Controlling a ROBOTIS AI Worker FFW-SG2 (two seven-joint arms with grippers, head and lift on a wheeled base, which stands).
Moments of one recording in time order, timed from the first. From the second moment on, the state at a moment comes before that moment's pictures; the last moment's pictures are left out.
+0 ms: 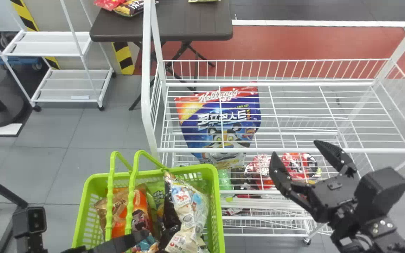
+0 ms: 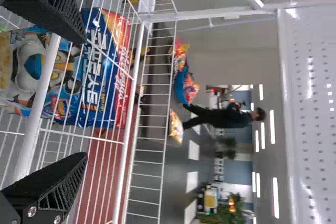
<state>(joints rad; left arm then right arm) 0.45 0.17 0.35 -1.74 0.54 1.04 -1.57 0.60 -0.06 0.02 -2.05 0.01 0.02 0.28</state>
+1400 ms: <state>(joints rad) 0.53 0.14 0.39 -1.79 0.54 1.02 -1.57 0.71 0.00 -0.06 -1.99 0.00 -0.19 0.34</state>
